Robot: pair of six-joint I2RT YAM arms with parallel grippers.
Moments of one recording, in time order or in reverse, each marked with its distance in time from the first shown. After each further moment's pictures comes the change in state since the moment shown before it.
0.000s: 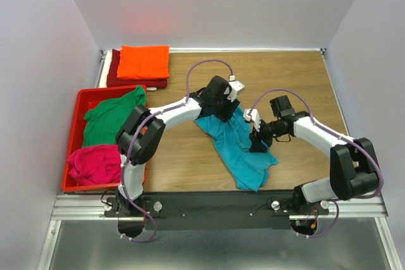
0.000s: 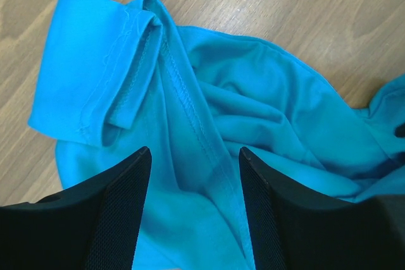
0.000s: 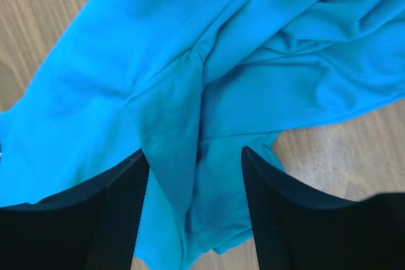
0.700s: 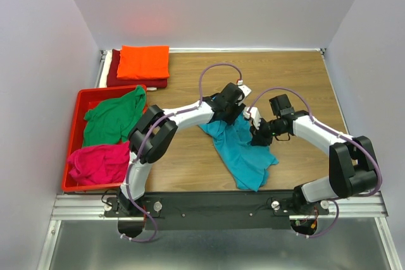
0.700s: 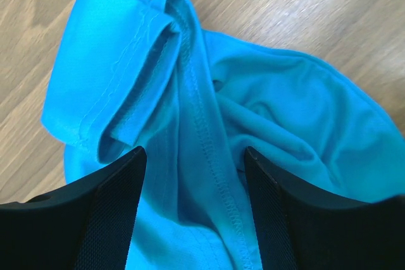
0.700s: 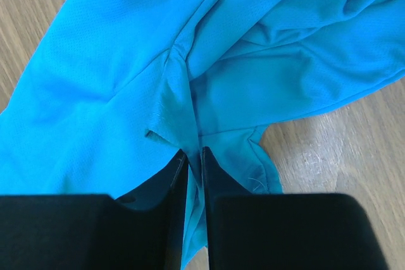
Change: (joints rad) left arm -0.091 0.116 0.100 -0.048 -0.310 -0.021; right arm 0.000 0.018 0.011 0.023 0.049 0.061
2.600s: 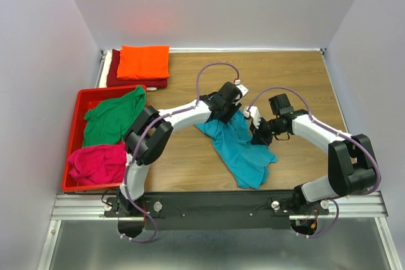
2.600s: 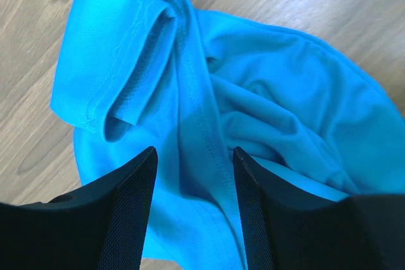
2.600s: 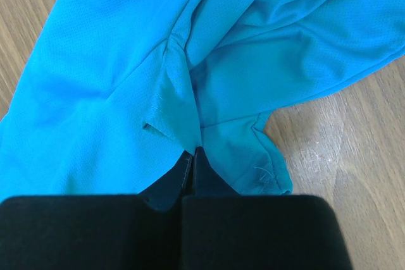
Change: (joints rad) left arm 0.002 -0.055 -0.015 -0.076 -0.019 0.003; right arm 0.000 0.018 0.013 0.000 0.016 0.024
